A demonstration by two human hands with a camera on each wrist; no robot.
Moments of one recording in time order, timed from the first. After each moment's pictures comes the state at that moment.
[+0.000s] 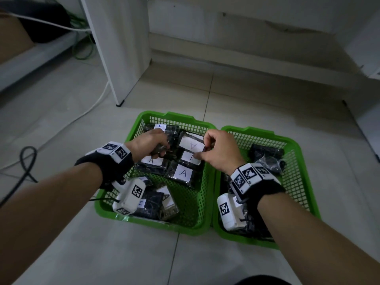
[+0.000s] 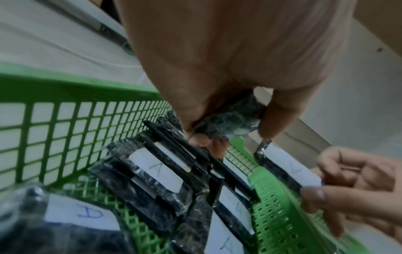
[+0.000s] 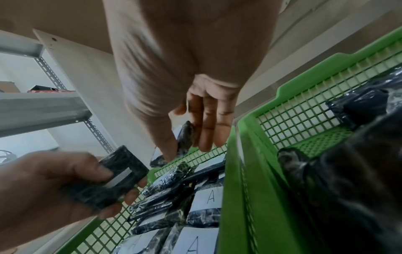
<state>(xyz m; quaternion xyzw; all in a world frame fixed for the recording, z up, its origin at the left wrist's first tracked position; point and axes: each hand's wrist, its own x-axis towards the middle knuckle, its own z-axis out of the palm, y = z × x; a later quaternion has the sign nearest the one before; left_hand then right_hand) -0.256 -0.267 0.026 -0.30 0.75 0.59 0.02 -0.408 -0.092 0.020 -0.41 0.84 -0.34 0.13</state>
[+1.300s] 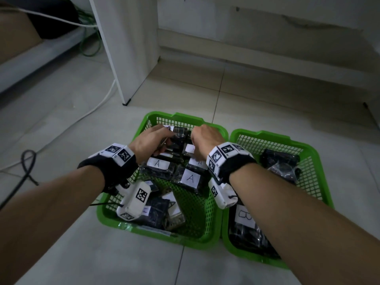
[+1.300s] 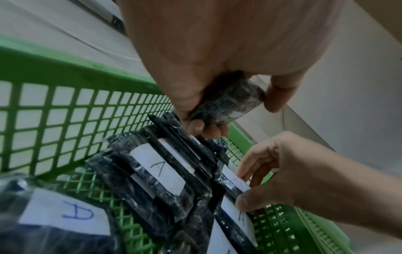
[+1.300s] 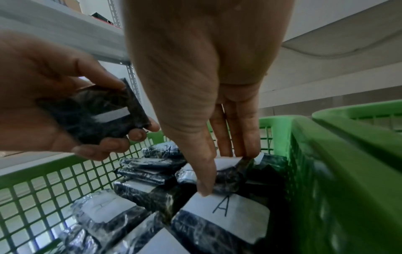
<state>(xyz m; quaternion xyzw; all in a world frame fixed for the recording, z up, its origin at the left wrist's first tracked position) -0.263 -0.290 0.004 -0.31 0.73 0.61 -0.07 -0.409 -0.178 0.014 -0.52 0.85 -0.01 0.09</state>
